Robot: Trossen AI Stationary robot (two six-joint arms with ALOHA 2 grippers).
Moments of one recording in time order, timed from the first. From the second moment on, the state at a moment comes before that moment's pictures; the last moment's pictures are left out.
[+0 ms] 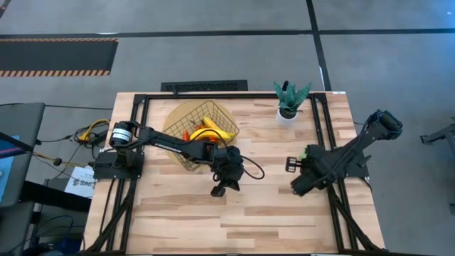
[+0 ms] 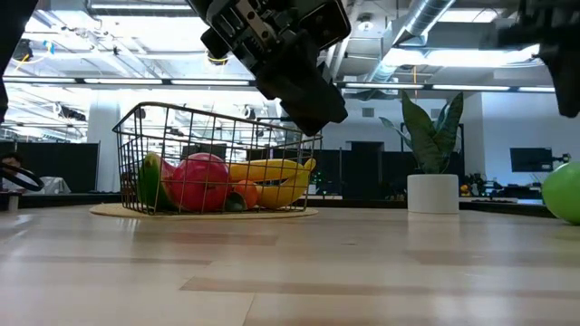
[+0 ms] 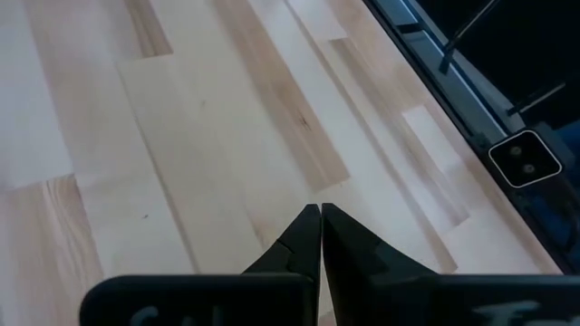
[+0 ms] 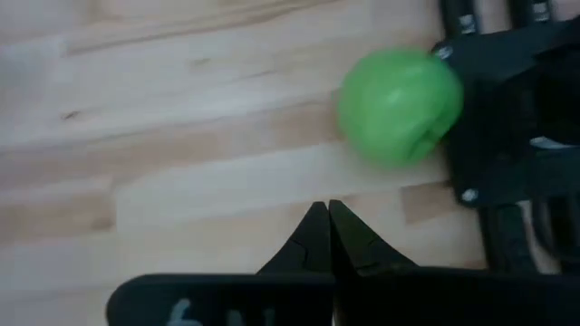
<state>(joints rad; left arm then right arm) -0.08 1.91 1.30 -0.20 0.49 0.11 0.58 1.35 1.06 -1.51 0.33 2.34</state>
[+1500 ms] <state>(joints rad) 0.10 2.05 1.60 -0.29 0.59 0.15 0.34 1.17 0.76 -1.47 0.07 2.12</state>
